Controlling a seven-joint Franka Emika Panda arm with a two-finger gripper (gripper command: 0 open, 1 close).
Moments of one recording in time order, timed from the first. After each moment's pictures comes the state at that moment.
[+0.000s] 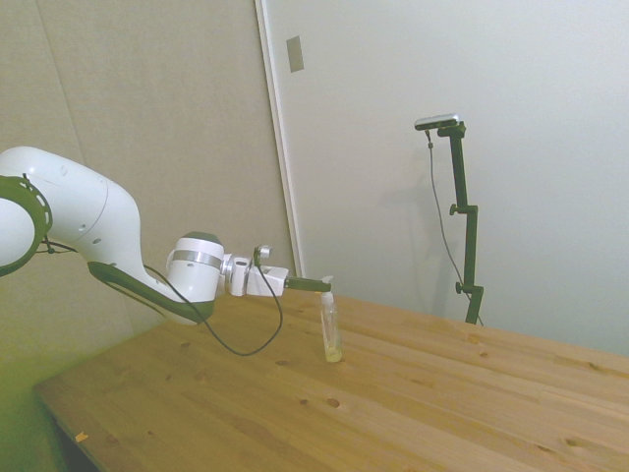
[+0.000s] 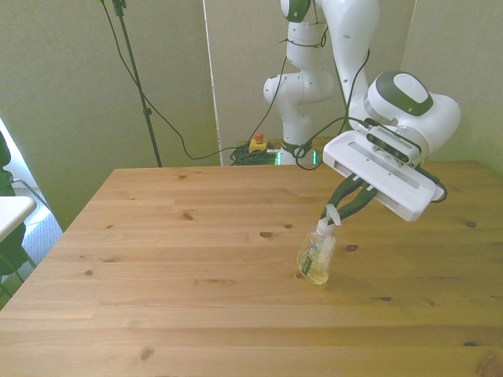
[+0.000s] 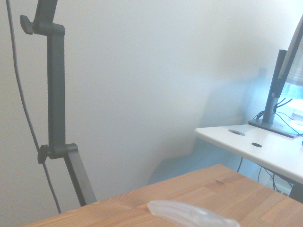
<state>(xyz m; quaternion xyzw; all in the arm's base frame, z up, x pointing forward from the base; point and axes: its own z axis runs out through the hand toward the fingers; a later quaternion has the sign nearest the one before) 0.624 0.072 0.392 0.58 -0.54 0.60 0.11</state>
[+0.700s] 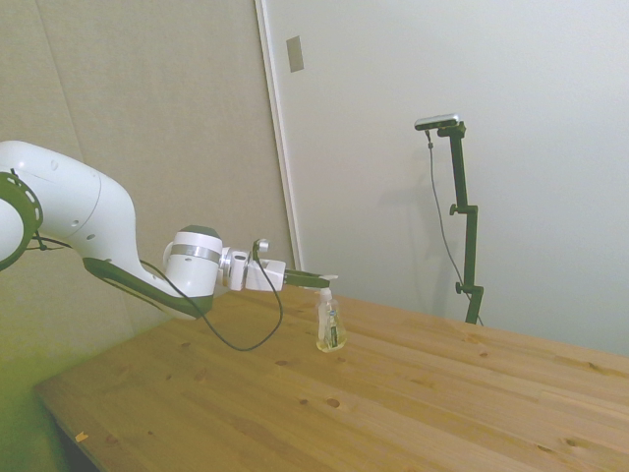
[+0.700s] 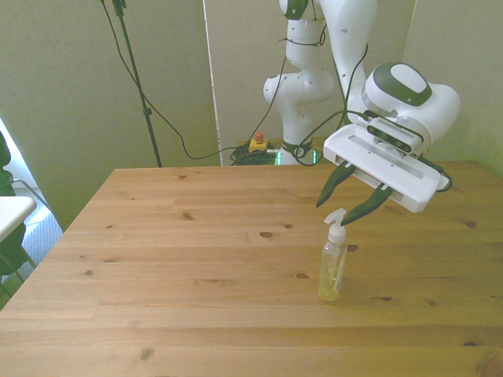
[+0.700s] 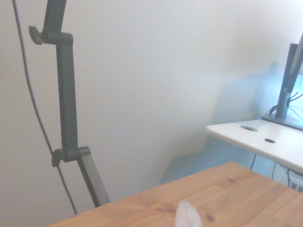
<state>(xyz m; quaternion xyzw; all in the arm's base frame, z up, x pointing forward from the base) 0.619 0.070 0.403 0.58 -0.55 0.59 0.09</state>
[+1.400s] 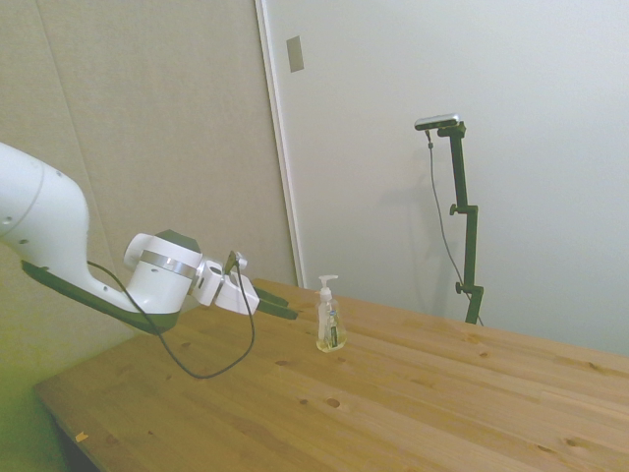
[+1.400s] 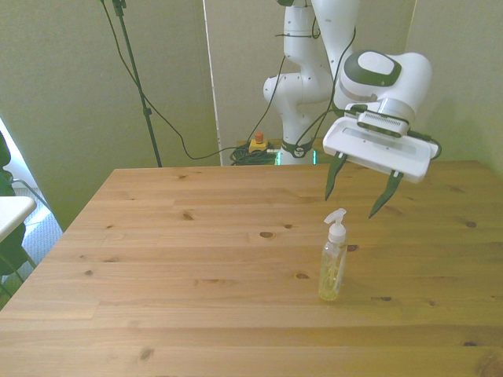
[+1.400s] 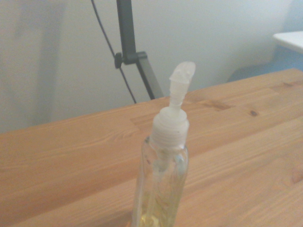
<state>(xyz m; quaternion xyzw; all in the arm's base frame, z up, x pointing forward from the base) 0.530 0.084 0.414 0.69 -0.55 0.46 -0.01</state>
